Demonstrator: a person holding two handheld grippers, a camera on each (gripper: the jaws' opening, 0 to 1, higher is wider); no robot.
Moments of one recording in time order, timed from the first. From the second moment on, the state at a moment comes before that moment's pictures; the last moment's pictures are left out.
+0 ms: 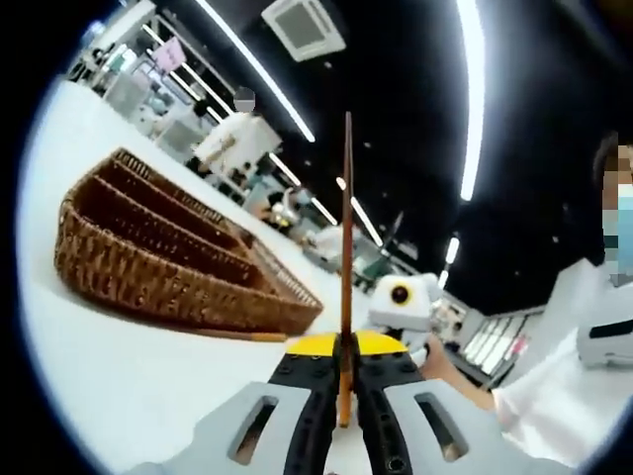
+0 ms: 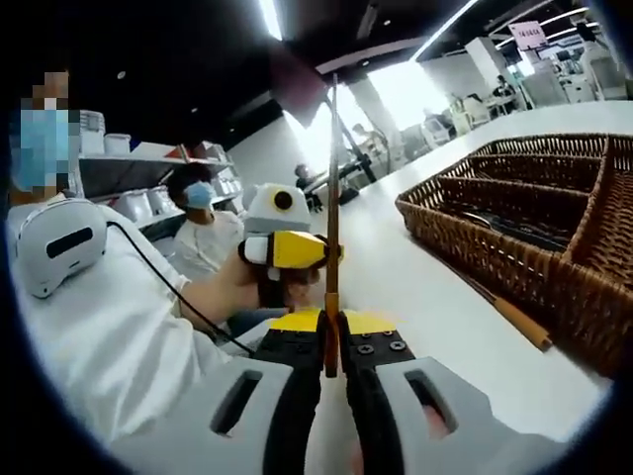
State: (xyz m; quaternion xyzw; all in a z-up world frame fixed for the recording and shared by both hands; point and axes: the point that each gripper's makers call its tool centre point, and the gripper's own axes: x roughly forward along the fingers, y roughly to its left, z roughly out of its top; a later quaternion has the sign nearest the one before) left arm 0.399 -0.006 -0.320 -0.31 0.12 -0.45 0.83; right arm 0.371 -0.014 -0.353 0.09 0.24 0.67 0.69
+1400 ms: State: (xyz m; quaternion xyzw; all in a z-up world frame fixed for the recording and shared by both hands) left arm 0.409 0.005 -0.318 -0.14 0.08 -0.41 0.90; right arm 0.444 -0.082 -0.336 0.09 0.39 0.50 0.77
